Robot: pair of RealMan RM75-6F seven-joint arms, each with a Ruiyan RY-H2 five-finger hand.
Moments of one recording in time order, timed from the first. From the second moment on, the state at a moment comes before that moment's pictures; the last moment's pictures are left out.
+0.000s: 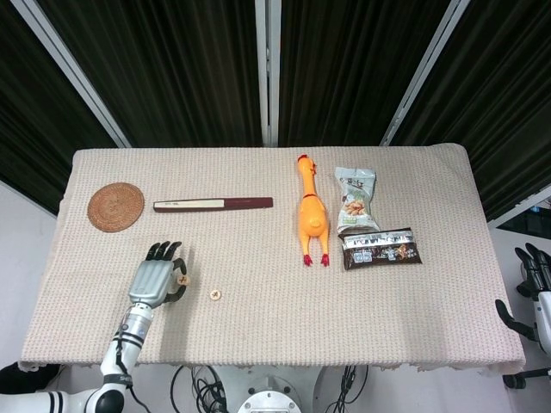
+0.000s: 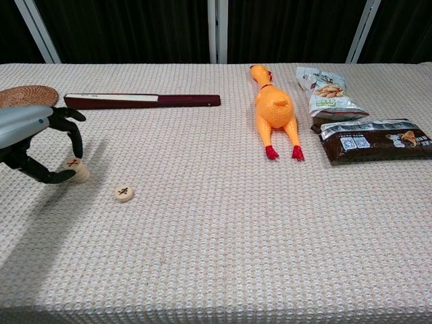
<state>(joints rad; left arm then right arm) -0.50 -1.52 -0.07 -1.76 0.98 1.23 0.55 -0.02 -0.97 0.06 -1.70 -1.52 1.57 0.12</state>
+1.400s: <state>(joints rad) -0.41 -1.45 -0.01 -1.95 1.12 1.44 0.73 -0.03 -0.97 0.06 -1.69 -1.52 1.57 0.15</state>
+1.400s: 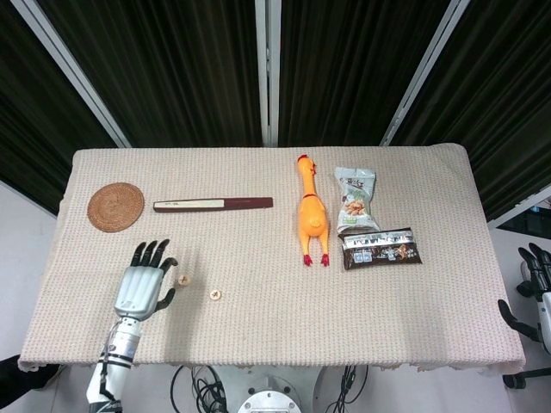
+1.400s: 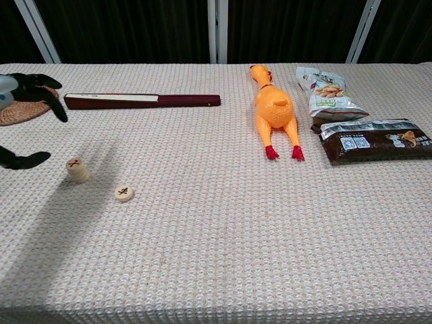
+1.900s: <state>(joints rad) -0.35 -1.40 0.04 -1.90 1.03 1.29 0.56 -0.03 -0.97 0.05 -1.70 -1.53 1.58 0.14</state>
